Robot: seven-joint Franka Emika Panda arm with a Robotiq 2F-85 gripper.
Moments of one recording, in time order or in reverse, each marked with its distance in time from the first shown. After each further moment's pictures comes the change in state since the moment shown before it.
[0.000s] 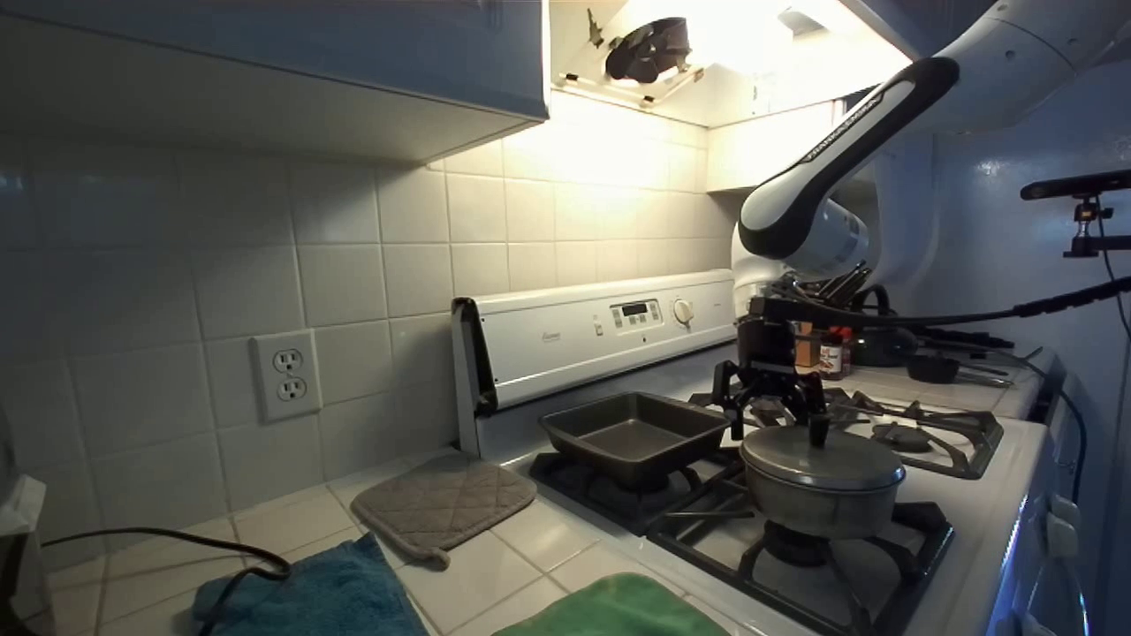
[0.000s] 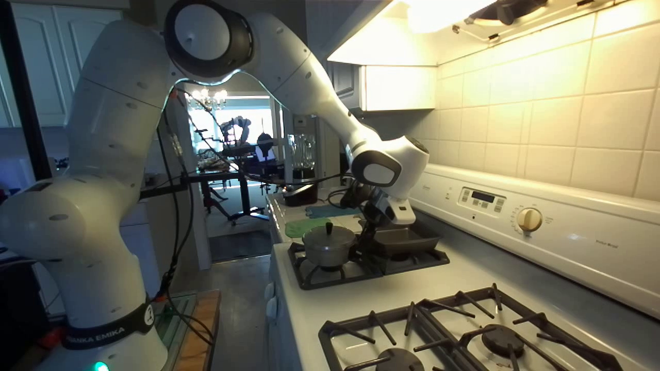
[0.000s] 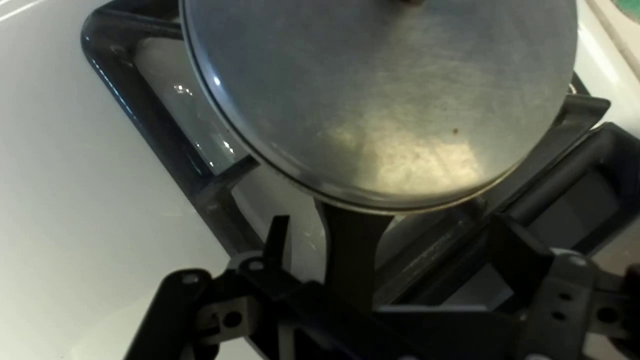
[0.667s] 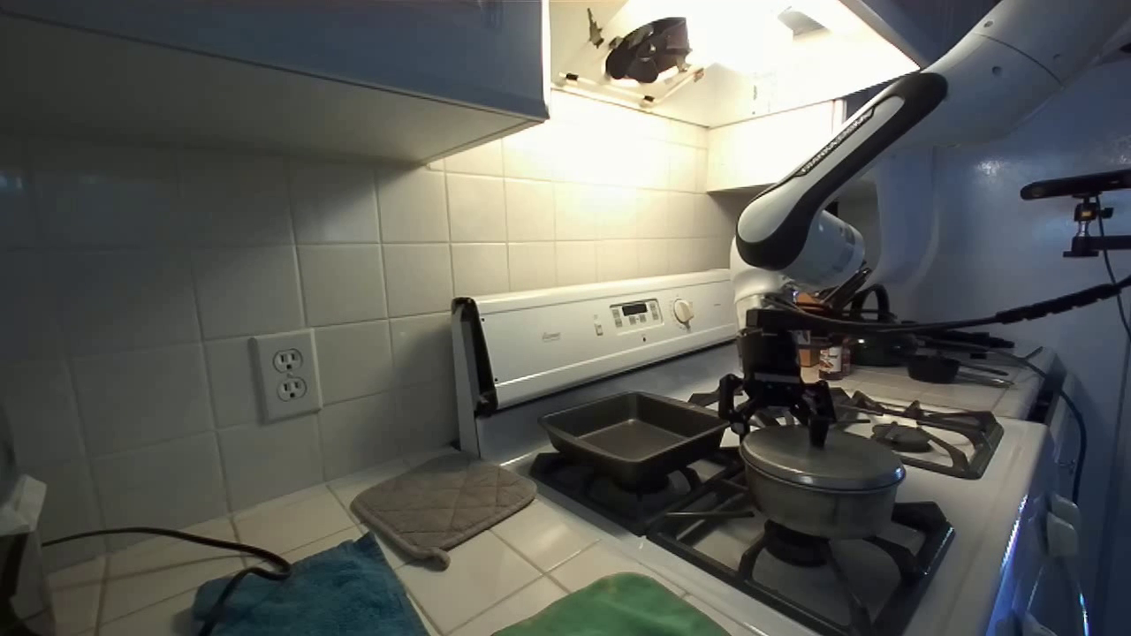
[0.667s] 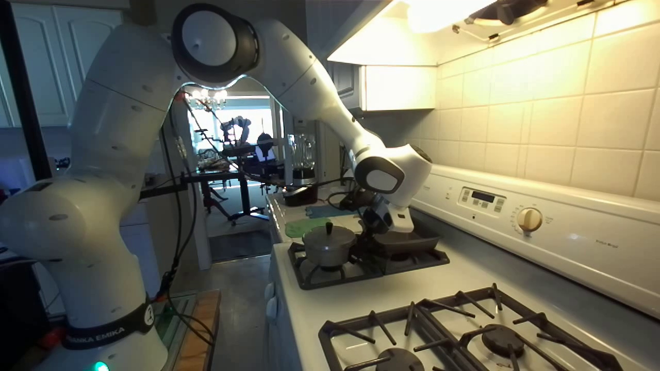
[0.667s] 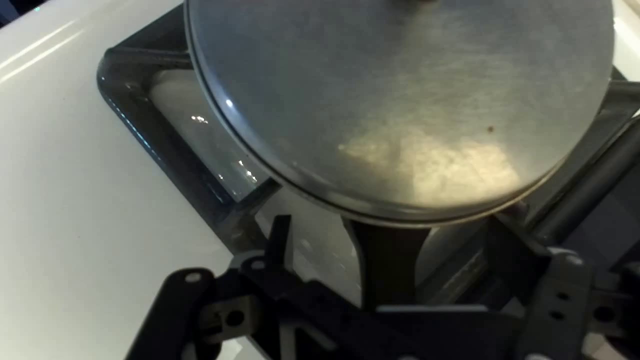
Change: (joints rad) arm 0.000 0.036 -0.013 0.017 0.000 -0.048 0.085
